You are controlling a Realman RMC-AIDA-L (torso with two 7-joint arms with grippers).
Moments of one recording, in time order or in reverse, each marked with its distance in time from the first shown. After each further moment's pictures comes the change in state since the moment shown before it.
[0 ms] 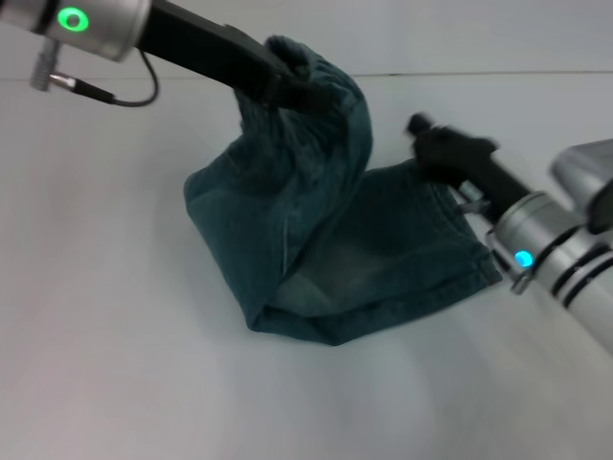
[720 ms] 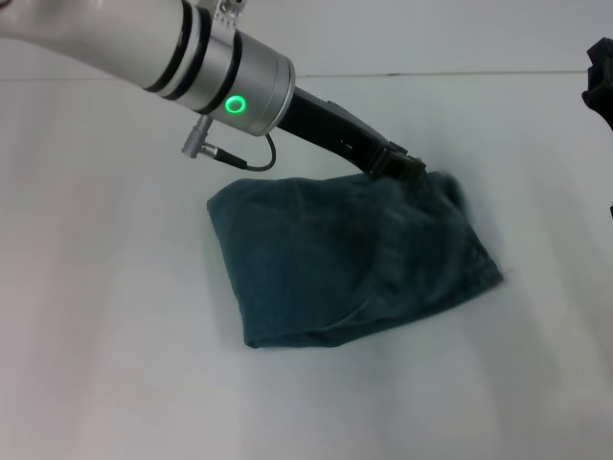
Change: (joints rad) left arm -0.057 -0.059 0.253 -0.345 -0.044 -0.390 0.032; right arm -0.081 -0.005 0.227 -0.156 0.094 -0.246 0.162
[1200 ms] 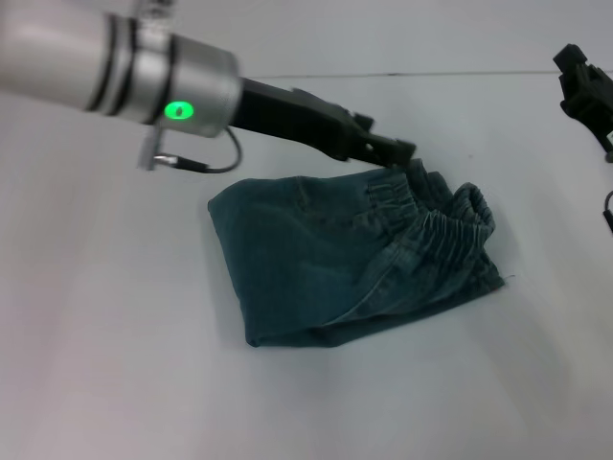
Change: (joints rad) left arm 0.167 0.003 0.004 0.146 -0.150 0.028 0.026; right arm 0.014 -0.008 -0.192 -0.104 -0.016 -0.041 0.193
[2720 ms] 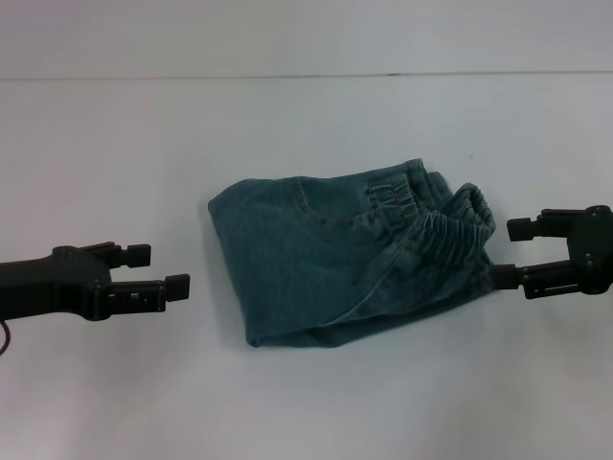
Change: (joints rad) left arm 0.539 0.000 -0.317 0.146 -0.072 0.294 0.306; right arm -0.048 -0.010 -0.724 -0.946 -0.529 -0.537 0.830
